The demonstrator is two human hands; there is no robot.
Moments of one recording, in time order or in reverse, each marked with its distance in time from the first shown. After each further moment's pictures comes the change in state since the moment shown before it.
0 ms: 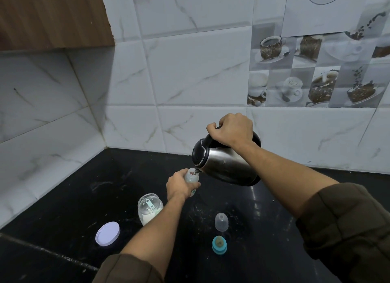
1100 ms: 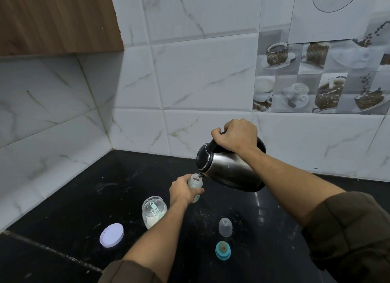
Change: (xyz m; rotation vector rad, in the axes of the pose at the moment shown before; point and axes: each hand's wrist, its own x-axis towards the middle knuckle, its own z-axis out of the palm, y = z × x) left_hand -0.003 -0.005 -0.004 0.013 -0.020 0.008; right_hand -0.004 -0.005 -0.001 0.004 -0.004 0.005
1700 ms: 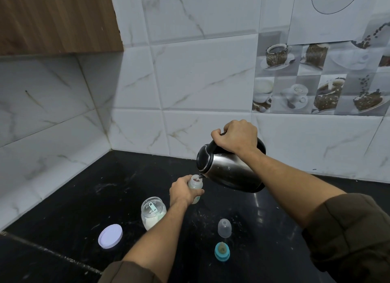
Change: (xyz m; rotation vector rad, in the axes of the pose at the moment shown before) left_hand 0.002 0.000 0.003 -0.014 -0.014 -0.014; right_hand 0.001 0.003 0.000 -0.017 0.001 -0.012
